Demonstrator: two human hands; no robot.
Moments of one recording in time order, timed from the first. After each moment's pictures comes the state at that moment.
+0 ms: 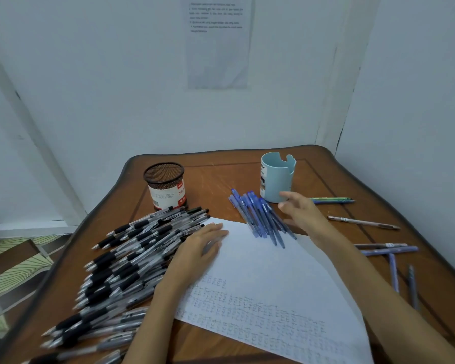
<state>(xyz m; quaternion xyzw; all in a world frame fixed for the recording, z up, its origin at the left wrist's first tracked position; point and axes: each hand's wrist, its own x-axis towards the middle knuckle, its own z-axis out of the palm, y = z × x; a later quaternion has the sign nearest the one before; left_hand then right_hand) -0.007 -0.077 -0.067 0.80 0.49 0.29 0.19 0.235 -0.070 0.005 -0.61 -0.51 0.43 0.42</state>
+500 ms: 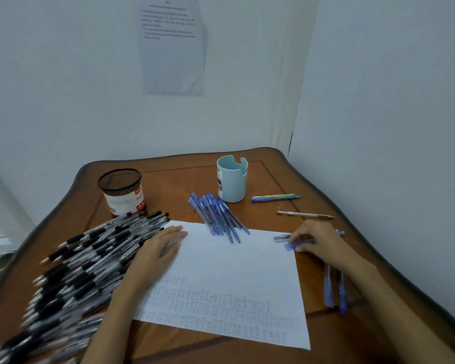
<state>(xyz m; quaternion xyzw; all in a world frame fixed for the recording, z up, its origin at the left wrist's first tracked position) -0.007 -0.079 -0.068 0.79 0.48 0.30 0.23 0.348 -0.148 -0.003 -0.67 -0.71 0.17 0.15</state>
